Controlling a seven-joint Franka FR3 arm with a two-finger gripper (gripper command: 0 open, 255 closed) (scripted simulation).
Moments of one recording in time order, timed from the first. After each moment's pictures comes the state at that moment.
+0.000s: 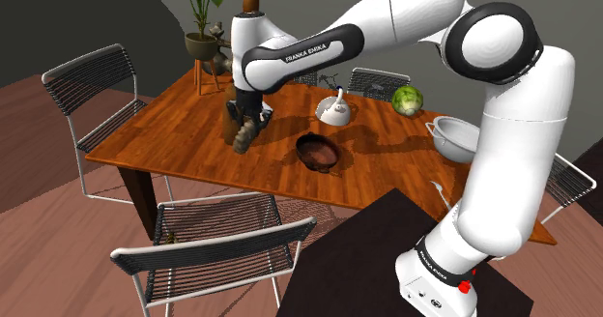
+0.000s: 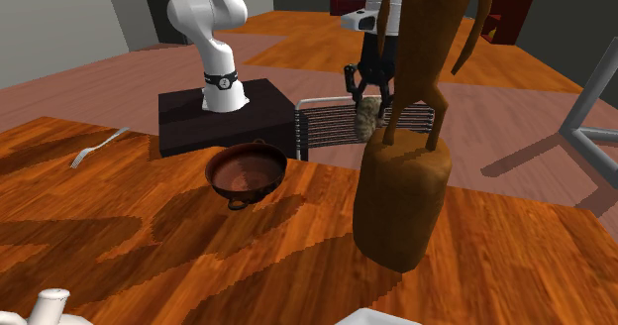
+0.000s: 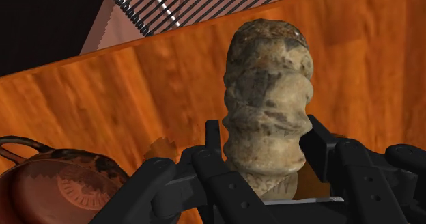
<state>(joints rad) 0.07 0.42 0.37 -1.76 -0.27 2.12 1.50</state>
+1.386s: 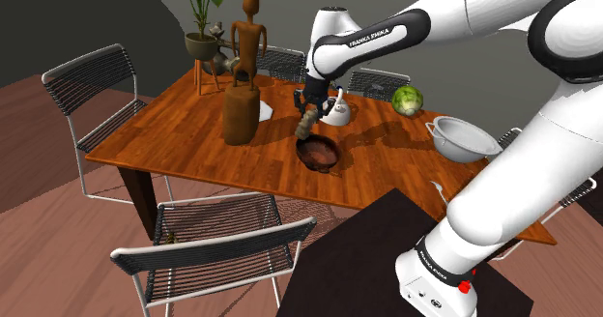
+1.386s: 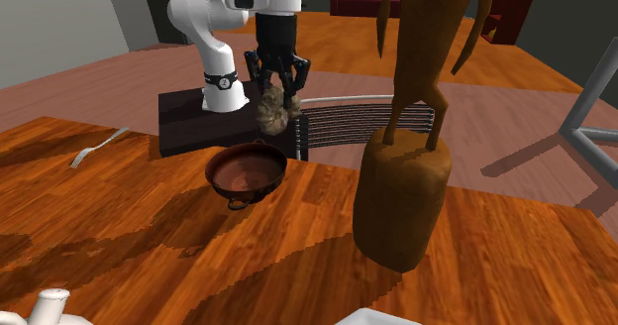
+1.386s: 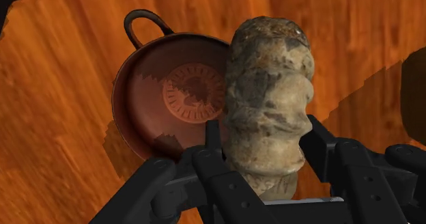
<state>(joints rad) -0.19 0.03 0.28 -2.17 -0.11 2.21 1.10</state>
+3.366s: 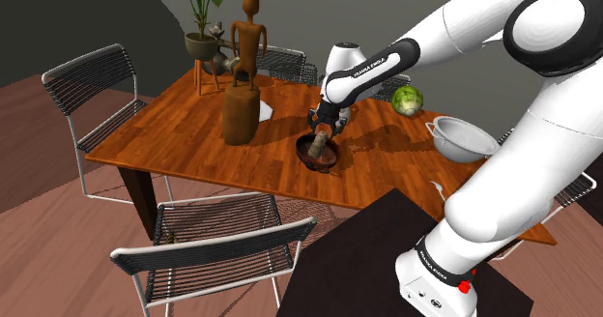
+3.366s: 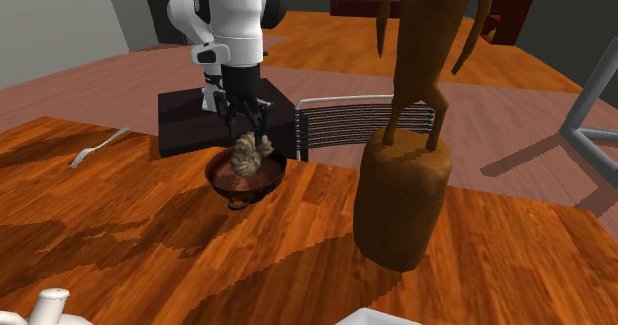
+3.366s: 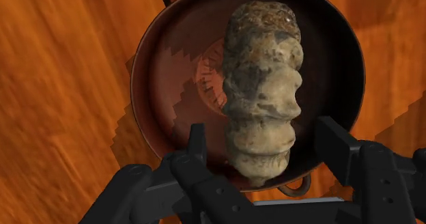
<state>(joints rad) -0.25 0.11 0.21 -2.31 -0.16 2.45 1.00</state>
